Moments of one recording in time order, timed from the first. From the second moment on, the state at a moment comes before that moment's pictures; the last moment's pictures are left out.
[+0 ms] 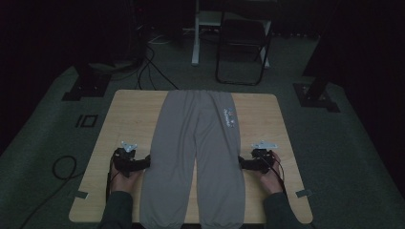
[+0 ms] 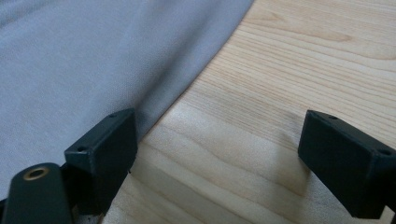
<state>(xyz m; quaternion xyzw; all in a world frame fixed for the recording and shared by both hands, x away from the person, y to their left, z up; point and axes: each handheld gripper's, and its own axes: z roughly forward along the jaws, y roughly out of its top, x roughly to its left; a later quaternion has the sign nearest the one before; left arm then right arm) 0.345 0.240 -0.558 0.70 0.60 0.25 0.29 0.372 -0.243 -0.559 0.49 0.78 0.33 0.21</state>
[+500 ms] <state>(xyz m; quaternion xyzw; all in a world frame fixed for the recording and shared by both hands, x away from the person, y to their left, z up) 0.339 0.252 -0.555 0.71 0.59 0.25 0.30 0.371 -0.244 -0.559 0.49 0.78 0.33 0.21</state>
